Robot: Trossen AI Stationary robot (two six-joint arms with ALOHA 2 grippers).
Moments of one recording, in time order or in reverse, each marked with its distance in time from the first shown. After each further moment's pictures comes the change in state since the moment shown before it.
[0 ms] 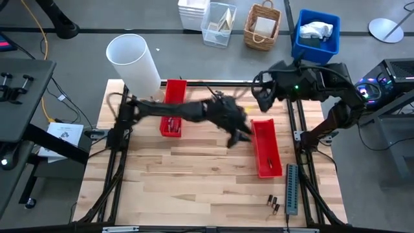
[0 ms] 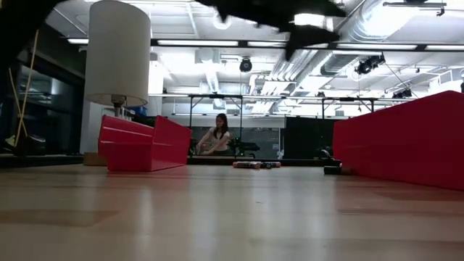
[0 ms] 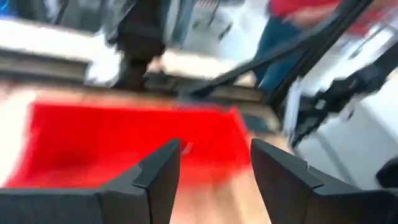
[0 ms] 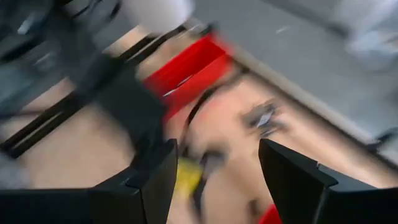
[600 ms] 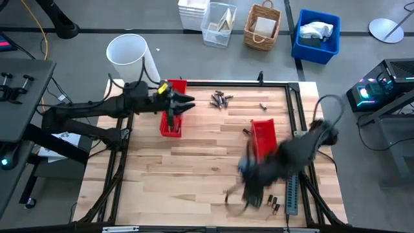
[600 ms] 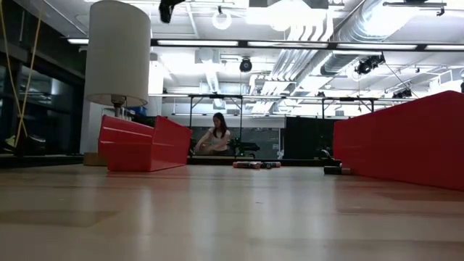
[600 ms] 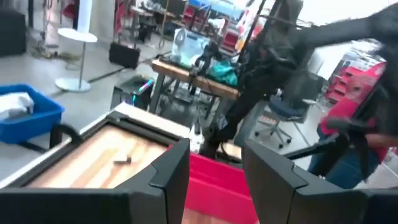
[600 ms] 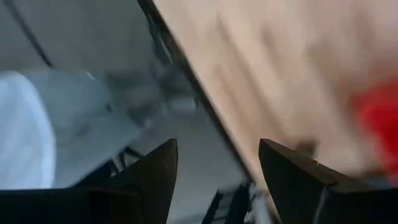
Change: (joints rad) left arm 0.099 -0.982 -0.855 0.300 -0.342 -0.169; right arm 0.562 0.371 0.000 -0.006 -0.549 0.520
